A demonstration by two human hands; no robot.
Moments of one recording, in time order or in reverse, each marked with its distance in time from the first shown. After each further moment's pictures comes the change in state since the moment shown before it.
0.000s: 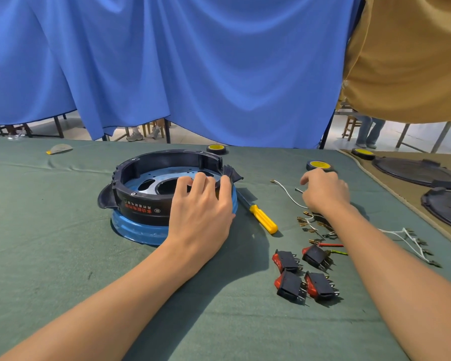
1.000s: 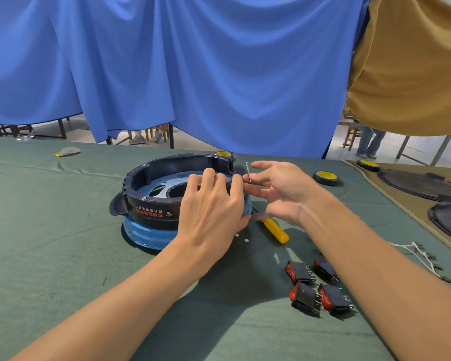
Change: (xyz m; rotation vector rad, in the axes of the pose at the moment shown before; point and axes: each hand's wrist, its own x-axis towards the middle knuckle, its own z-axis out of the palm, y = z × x) left_hand 0.011 -0.011 -0.019 -0.053 0.008 -0.014; right_hand -0.060 -0.100 -0.055 1.471 -0.627 0.166
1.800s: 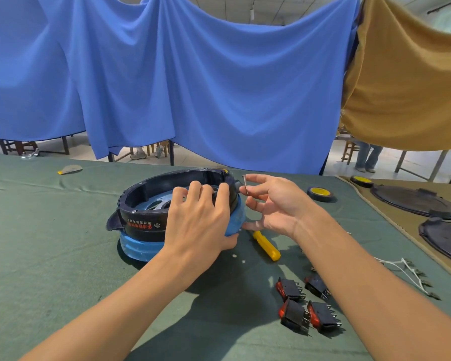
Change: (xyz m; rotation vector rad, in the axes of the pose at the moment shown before) left_hand 0.006 -0.009 -0.006 -0.006 0.034 -0.041; right_hand -0.009 -0.011 -0.004 0.044 0.000 -0.004
